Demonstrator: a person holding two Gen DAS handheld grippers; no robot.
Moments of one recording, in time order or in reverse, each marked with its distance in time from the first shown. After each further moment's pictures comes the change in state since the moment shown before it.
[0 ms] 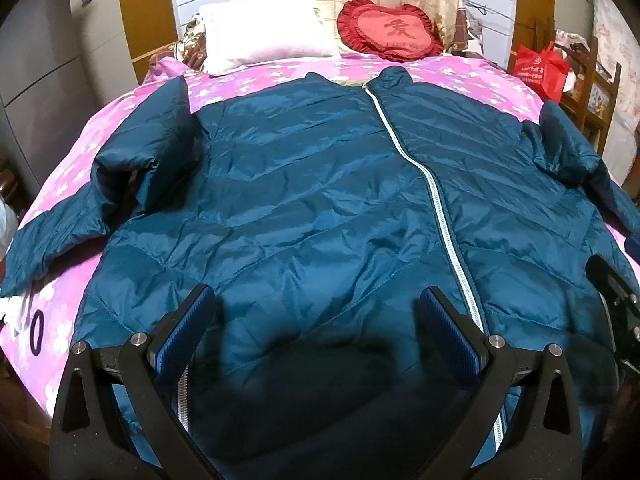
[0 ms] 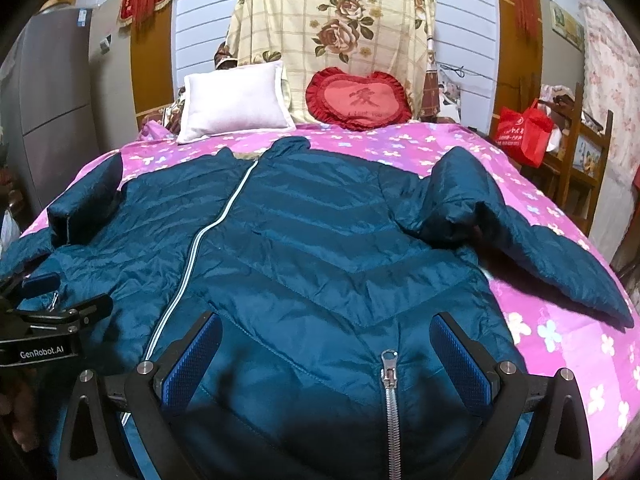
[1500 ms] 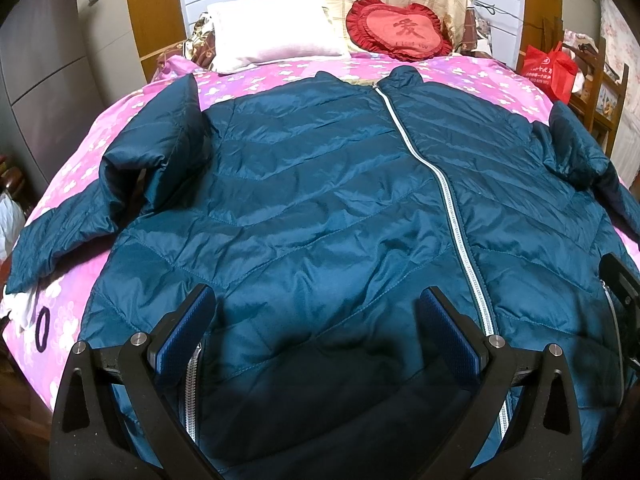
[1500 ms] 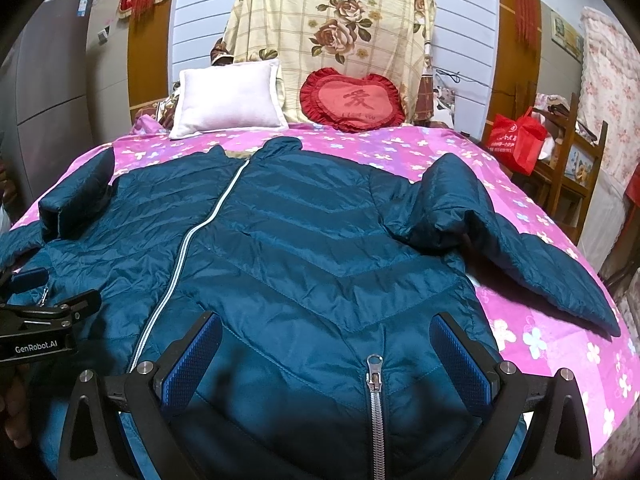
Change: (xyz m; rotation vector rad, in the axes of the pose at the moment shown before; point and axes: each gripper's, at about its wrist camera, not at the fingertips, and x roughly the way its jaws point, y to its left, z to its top) left arm 0.002 -0.001 0.006 -0.012 0.000 0.034; right arm -0.005 -0.001 0.009 -0.029 0.007 -0.045
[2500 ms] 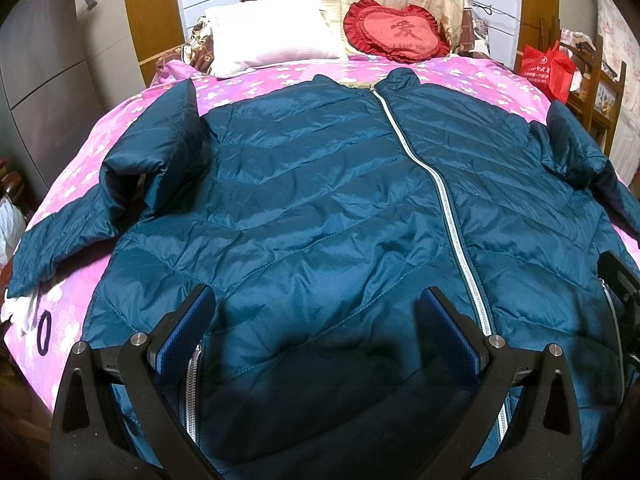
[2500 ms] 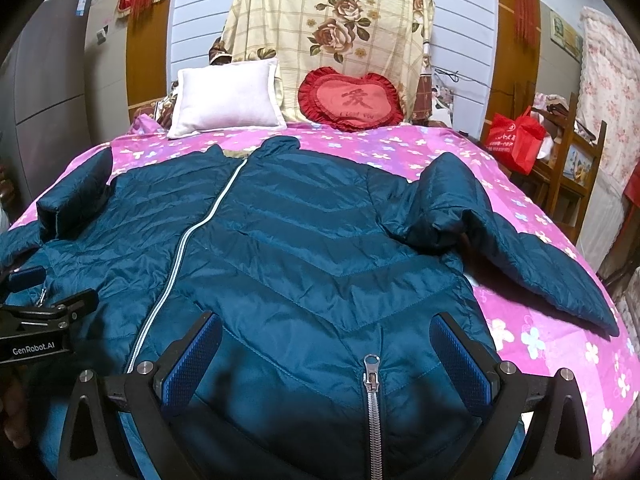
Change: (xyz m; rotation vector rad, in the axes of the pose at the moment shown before) left arm -0.002 -0.002 0.003 0.005 -0.002 0.003; right arm -0.001 0.000 0.000 0.002 0.004 -0.008
